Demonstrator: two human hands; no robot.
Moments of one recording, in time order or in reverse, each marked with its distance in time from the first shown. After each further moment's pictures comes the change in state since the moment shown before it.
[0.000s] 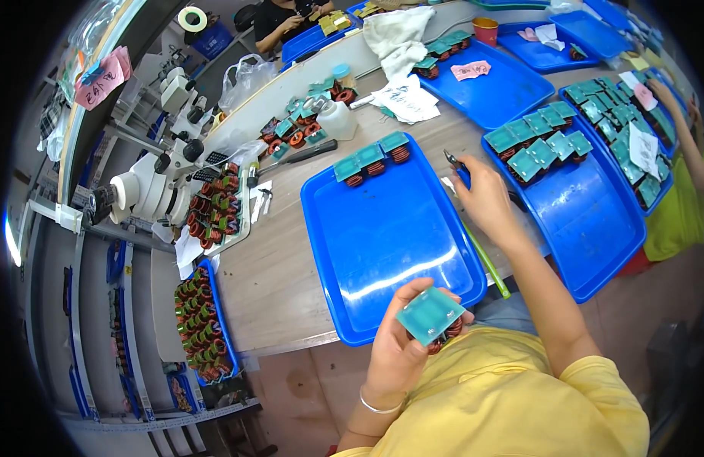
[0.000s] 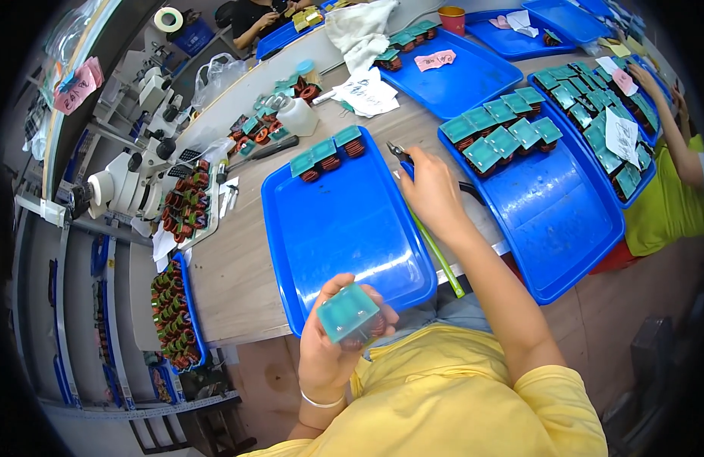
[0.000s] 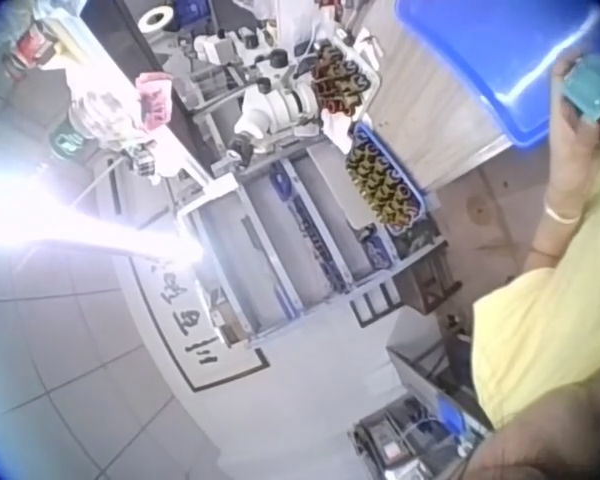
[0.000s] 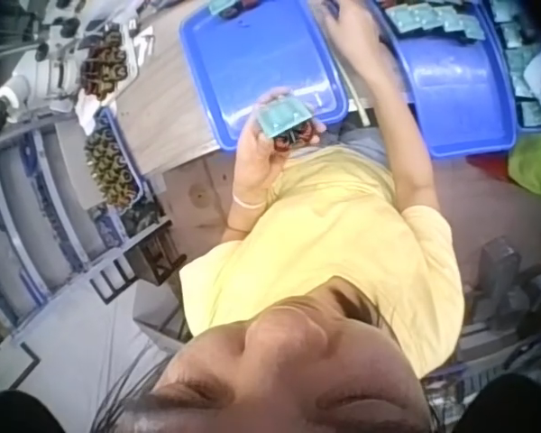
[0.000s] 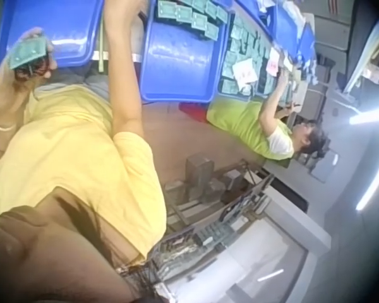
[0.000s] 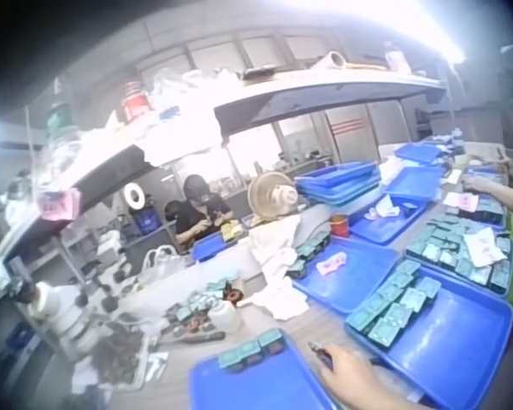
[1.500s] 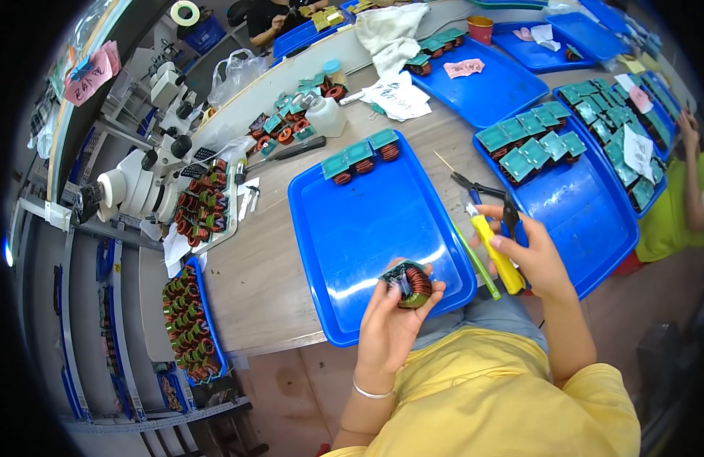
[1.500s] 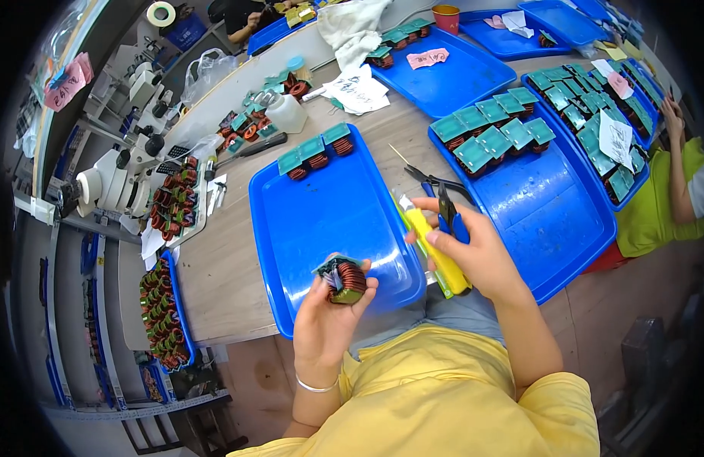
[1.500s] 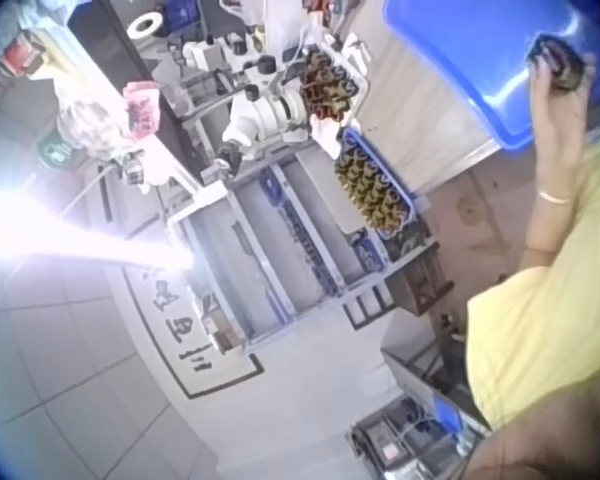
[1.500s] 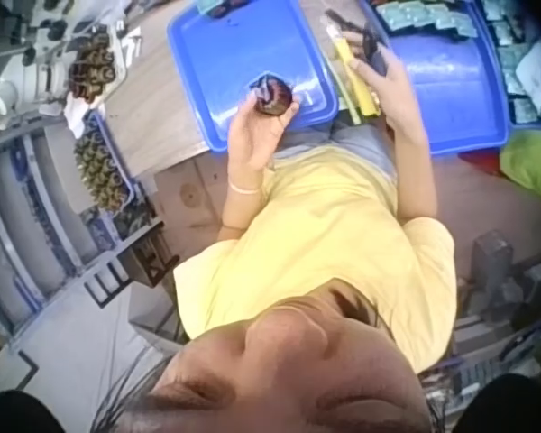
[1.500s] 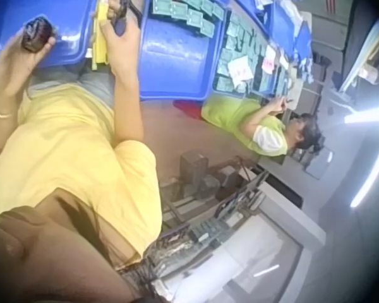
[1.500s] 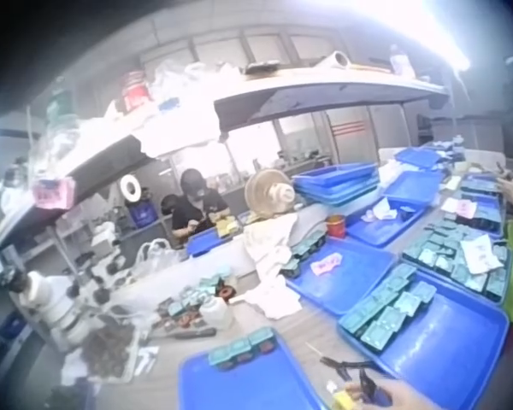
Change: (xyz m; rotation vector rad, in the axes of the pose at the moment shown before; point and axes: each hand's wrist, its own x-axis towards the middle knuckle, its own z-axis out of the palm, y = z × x) left_hand 0.023 -0.012 -0.027 -0.343 0.139 -0.132; right_hand -0.055 -0.042 -0.099 0.937 -0.427 0.474
